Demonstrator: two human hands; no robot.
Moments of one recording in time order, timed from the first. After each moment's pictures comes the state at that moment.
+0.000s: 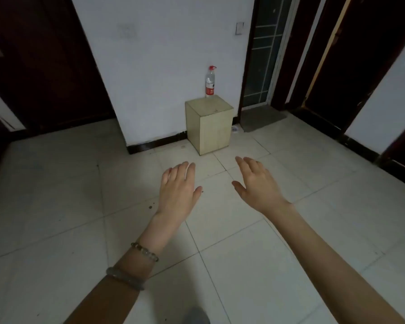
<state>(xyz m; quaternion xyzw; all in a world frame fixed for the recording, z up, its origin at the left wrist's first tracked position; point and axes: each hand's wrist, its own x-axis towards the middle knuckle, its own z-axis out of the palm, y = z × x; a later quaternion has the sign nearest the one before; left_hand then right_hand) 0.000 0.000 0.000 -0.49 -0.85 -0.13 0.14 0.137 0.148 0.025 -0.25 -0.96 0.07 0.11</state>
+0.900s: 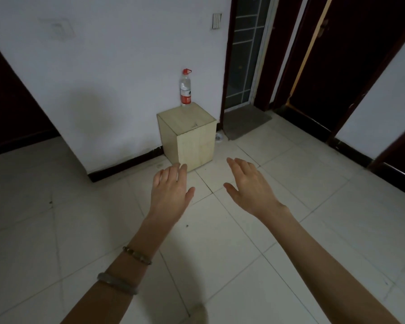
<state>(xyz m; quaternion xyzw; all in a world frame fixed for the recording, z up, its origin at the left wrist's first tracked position) -0.263 0.312 -0.020 -0.51 -0.84 -0.13 0.09 -0.108 0.435 0.011 -0.28 -0.95 0.09 0.12</state>
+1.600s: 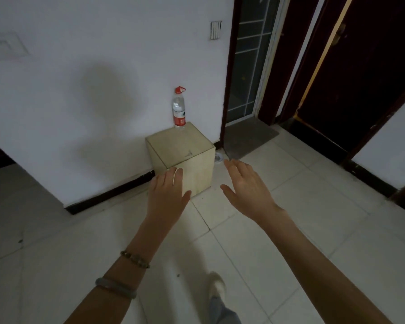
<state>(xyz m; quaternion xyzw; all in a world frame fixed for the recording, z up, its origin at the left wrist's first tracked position) -0.438 0.596 -0.035 -0.49 -0.86 -0.10 0.07 -0.284 0.723 0.001 -0.27 -0.95 0.09 0.12</state>
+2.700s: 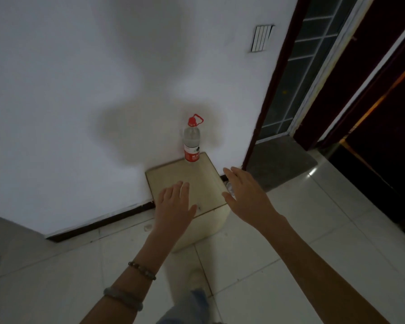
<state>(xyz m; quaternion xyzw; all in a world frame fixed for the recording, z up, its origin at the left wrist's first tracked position) -0.724 0.935 -0.085 -0.43 -0.90 -0.11 0.01 -0.613 1.088 -0.041 -0.20 -0.96 0.16 0.05</state>
